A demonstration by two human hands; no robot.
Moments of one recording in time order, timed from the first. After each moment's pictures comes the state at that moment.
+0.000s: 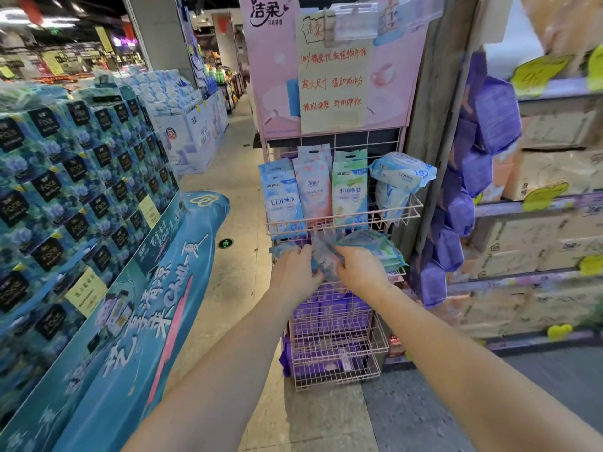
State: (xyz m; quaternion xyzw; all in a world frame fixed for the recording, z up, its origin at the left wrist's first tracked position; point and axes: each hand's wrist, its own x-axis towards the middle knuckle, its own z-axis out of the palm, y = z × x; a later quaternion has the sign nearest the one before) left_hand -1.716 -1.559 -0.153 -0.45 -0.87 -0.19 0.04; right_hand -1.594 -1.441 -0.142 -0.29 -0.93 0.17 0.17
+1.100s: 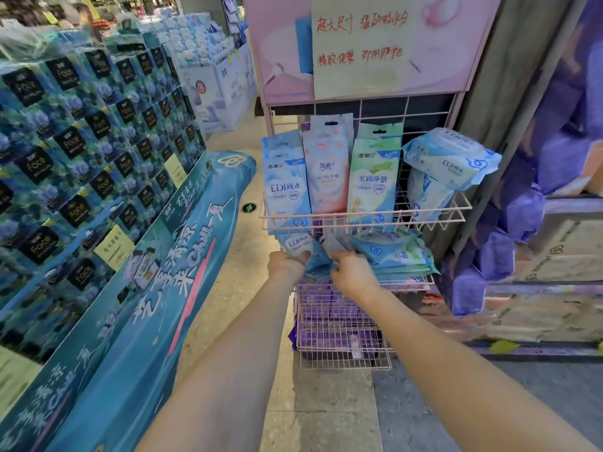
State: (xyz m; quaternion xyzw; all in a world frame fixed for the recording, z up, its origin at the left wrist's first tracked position) left_hand -1.790 -1.500 -0.216 0.02 -0.82 -0.52 -0.24; right_hand -1.669 -1.396 -0.211 -0.26 -0.92 0.28 0.06
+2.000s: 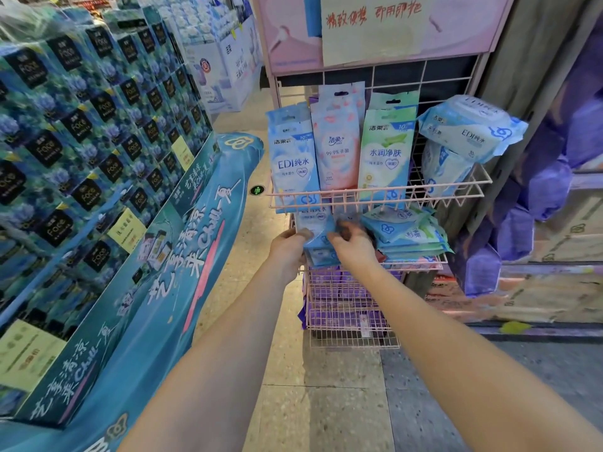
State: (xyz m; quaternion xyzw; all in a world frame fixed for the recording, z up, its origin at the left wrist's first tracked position) left_hand -1.778 -1.521 -0.212 0.07 -0.66 -0.69 -0.30; right_hand -1.684 -1.410 -0.222 -0.30 -0.74 0.58 0.18
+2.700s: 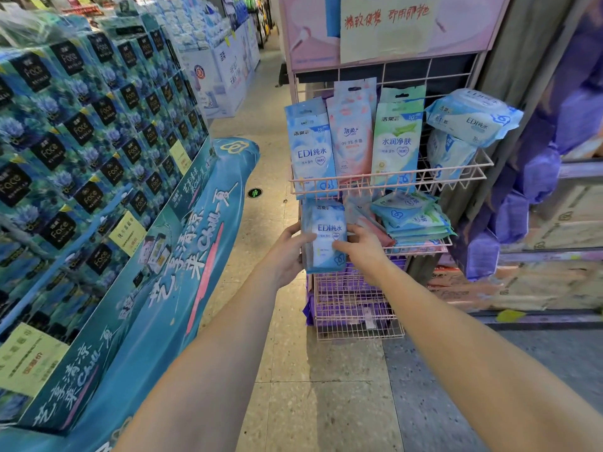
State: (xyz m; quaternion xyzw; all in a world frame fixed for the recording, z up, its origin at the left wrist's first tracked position) left_hand -1.770 -1.596 -0.206 -0.05 -0.58 -0.70 -0.42; right_hand -1.658 -1.454 -0.215 -0.30 -0.65 0.68 0.15
